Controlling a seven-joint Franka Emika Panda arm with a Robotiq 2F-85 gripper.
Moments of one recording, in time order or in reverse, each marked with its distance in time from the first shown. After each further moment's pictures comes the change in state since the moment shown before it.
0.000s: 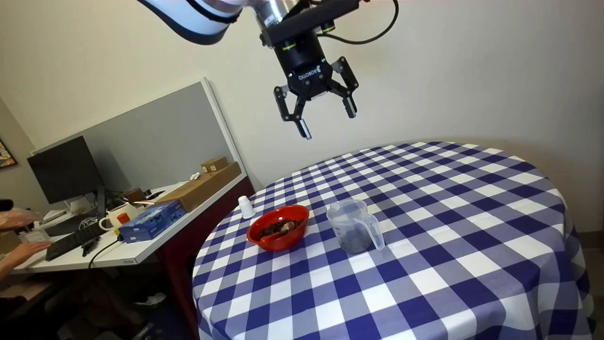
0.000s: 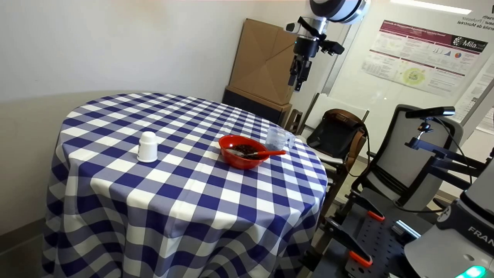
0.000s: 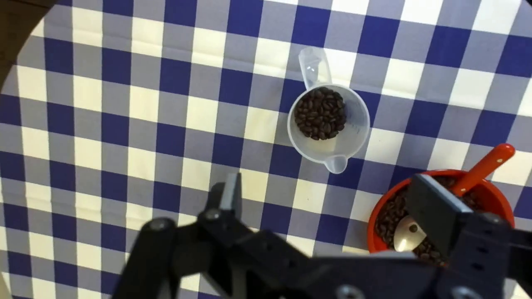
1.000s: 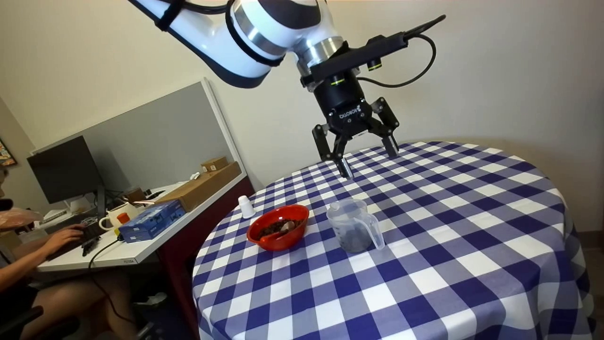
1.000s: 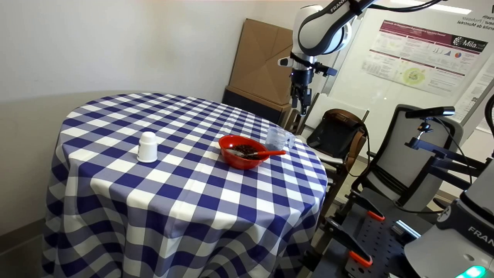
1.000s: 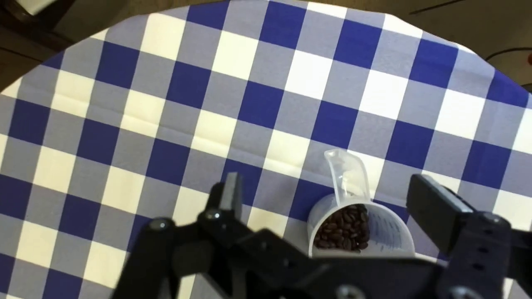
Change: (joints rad) arm -0.072 0.197 0.006 0.061 -0.197 -0.004 -0.021
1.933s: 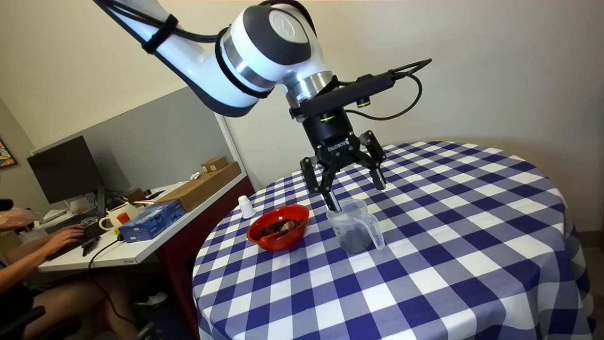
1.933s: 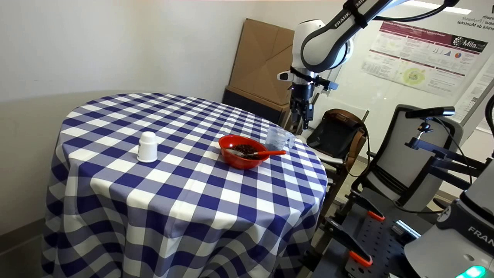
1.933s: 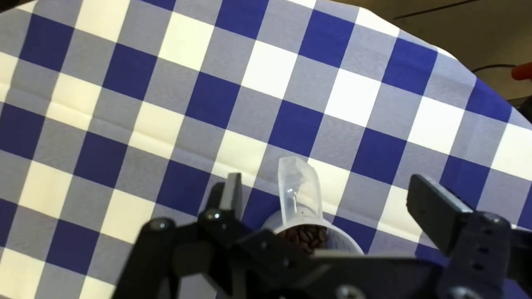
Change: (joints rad) arm 0.000 -0.002 0.015 -0.133 -0.039 0.100 0.004
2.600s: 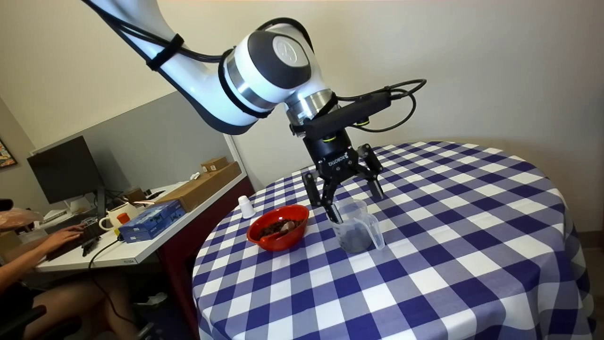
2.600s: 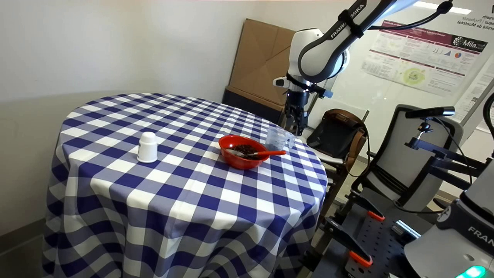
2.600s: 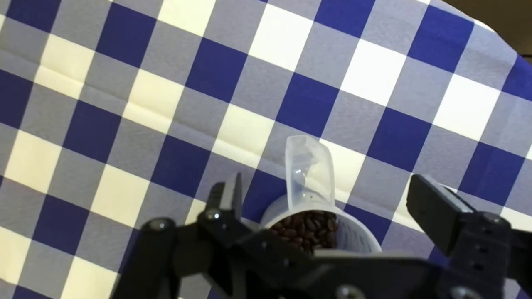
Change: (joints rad) arm 0.000 0.045 0.009 -0.021 -0.006 0.111 0.002
